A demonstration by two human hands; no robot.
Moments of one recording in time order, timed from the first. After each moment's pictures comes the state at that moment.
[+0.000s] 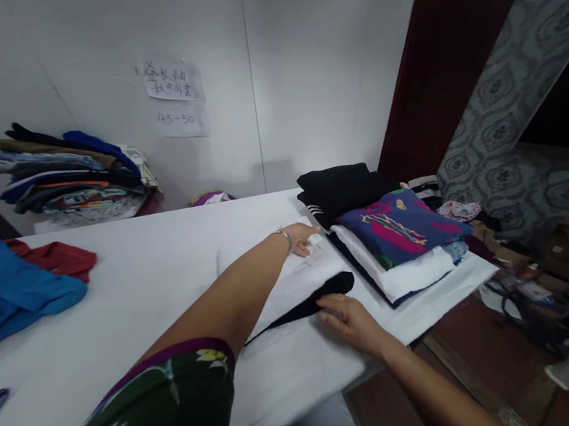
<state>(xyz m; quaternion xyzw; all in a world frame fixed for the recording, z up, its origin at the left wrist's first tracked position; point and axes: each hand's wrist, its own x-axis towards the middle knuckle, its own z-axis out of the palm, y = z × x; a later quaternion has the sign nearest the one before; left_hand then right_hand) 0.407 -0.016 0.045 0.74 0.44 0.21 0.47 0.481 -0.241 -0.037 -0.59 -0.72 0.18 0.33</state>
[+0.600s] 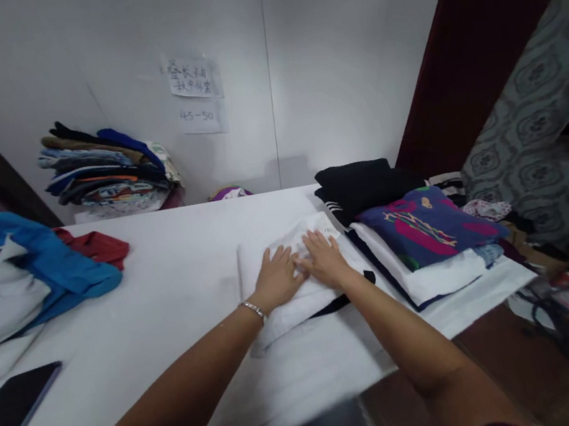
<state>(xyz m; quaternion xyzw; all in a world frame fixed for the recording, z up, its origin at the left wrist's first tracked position) 0.280 -0.079 -0.024 0.91 0.39 0.15 -0.01 0.440 -0.122 0.008 -0.66 -0.72 0.09 0.18</state>
